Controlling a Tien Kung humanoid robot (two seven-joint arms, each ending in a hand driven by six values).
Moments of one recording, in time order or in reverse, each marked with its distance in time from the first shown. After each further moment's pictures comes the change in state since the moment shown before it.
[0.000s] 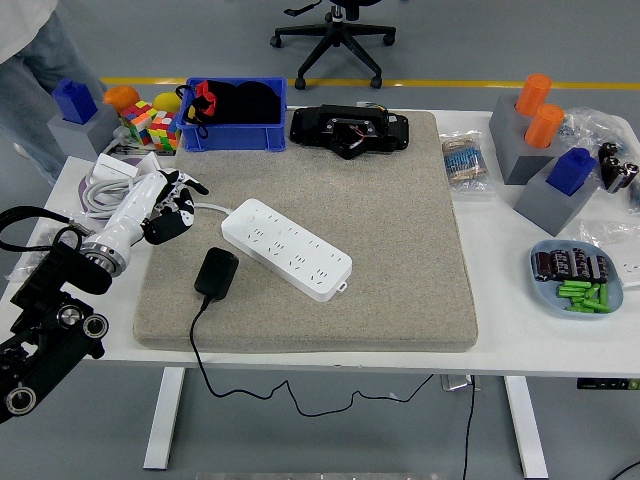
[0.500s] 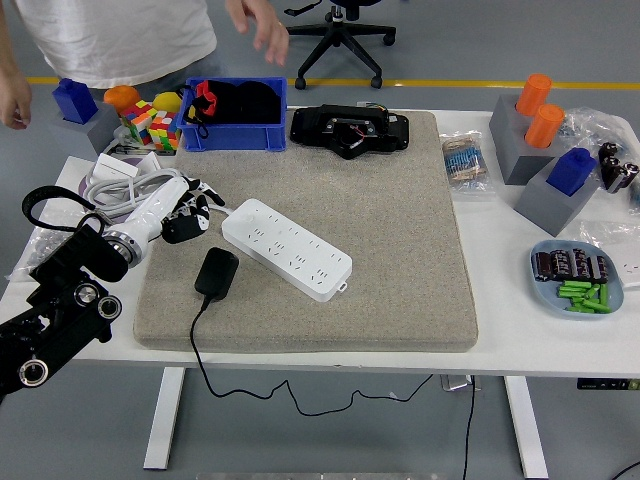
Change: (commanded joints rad) left arm -0.140 0.010 0.139 0.095 -0.055 -0.084 0.076; right arm -0.005 -0.002 0.003 0.000 0.003 0.000 -0.001
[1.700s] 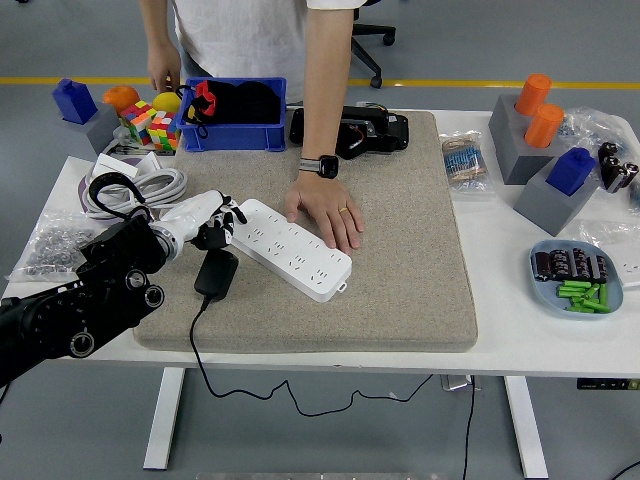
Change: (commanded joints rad) left arm -0.205 -0.070 0.290 0.216 -0.031 -0.004 0.055; right arm -0.007 0.000 0.001 -0.003 0.010 0.000 -0.002
